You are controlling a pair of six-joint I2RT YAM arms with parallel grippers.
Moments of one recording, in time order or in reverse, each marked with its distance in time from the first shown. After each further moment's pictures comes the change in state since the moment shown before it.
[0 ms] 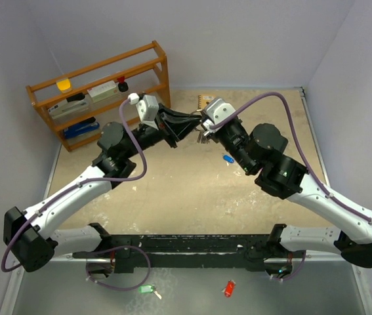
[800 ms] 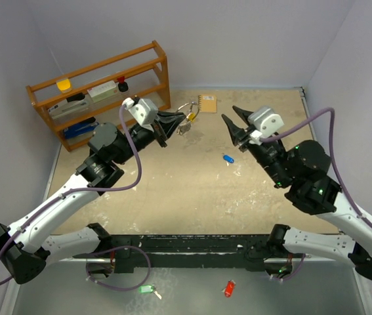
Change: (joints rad) left arm -0.006 -0.133 0.021 -0.343 -0.249 0.268; right arm 0.000 -0.211 -0.075 -0.033 -0.026 0.087
